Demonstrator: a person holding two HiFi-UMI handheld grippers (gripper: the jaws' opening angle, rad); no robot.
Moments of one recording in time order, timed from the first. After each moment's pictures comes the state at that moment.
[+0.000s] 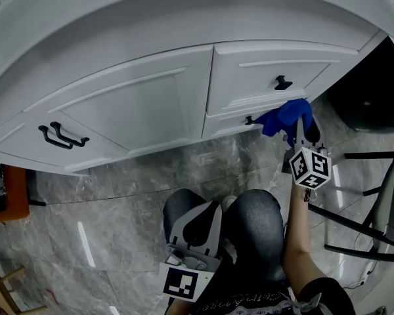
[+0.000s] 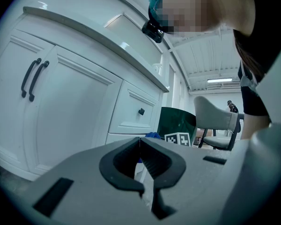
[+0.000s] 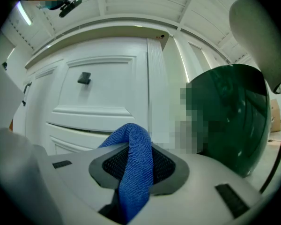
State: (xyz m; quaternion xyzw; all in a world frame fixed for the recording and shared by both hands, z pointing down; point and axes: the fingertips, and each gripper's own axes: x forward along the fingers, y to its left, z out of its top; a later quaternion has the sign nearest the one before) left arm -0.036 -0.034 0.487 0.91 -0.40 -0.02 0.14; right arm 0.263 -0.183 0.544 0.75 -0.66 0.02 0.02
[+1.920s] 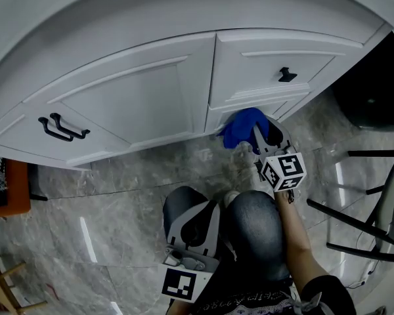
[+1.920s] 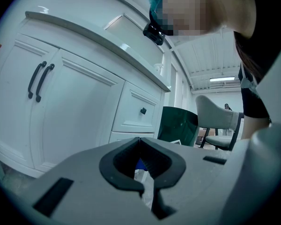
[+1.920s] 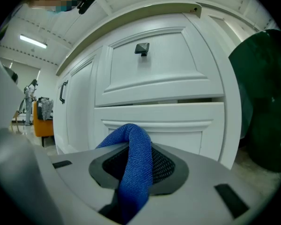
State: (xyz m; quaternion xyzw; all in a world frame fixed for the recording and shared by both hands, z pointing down) left arm -0.046 -0.026 0.491 0.90 -0.41 -0.01 0.14; right arm 0.124 -0.193 0.601 0.59 -0.80 0.07 0.06
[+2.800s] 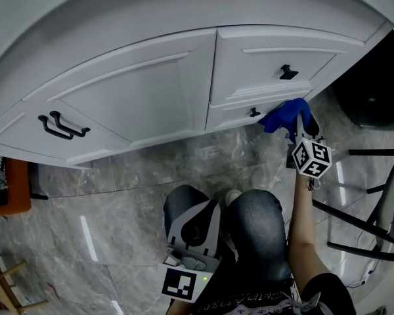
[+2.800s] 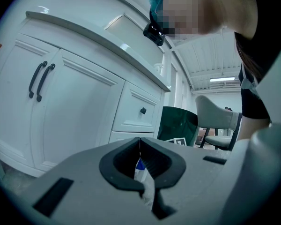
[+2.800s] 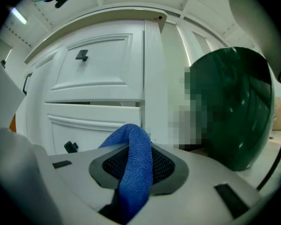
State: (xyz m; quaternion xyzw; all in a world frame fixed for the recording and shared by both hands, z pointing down) left arm -0.047 -0.023 0.493 0.90 -0.41 -0.01 0.14; right arm 0.276 -0.191 0.603 0.74 -0.67 0.06 0.07
